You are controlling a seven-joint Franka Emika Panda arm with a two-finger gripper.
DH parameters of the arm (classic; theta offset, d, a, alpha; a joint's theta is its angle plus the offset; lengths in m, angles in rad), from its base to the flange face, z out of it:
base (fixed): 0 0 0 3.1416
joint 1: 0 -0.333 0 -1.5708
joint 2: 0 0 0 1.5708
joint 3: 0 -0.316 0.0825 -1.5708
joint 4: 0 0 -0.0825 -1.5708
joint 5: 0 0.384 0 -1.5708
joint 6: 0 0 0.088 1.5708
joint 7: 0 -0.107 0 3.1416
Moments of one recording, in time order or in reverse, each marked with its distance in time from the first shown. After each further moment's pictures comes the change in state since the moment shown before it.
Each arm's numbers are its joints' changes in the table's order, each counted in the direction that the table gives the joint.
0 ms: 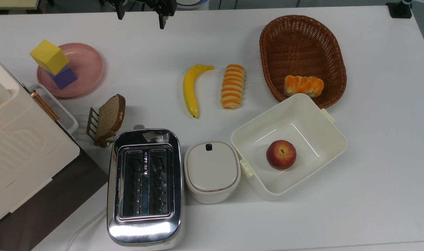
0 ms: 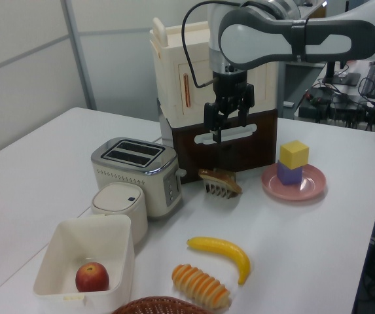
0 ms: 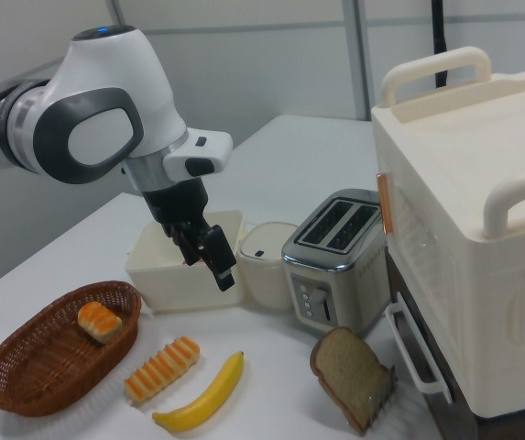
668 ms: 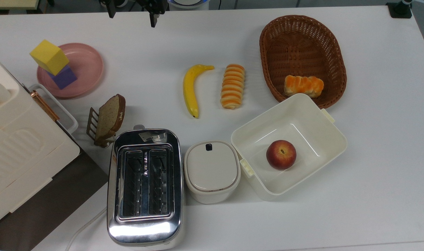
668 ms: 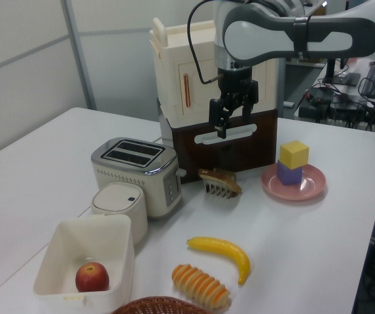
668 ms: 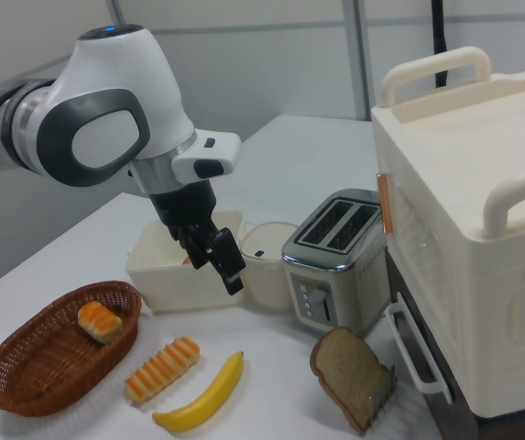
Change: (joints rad) arm 0.001 0.002 0.031 0.001 -0.001 0.001 0.038
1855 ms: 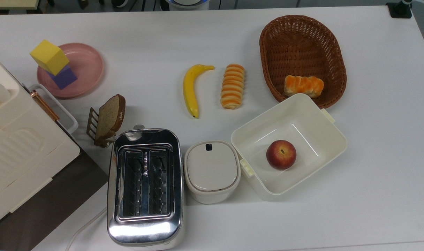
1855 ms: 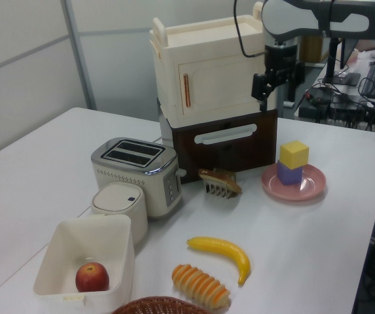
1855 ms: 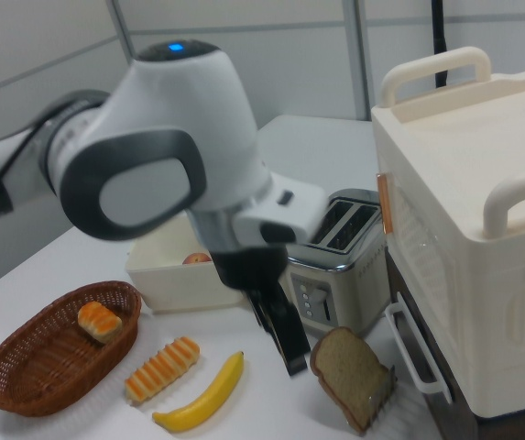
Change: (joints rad) arm -0.057 0.021 0.343 -0.012 0.000 0.020 0.026
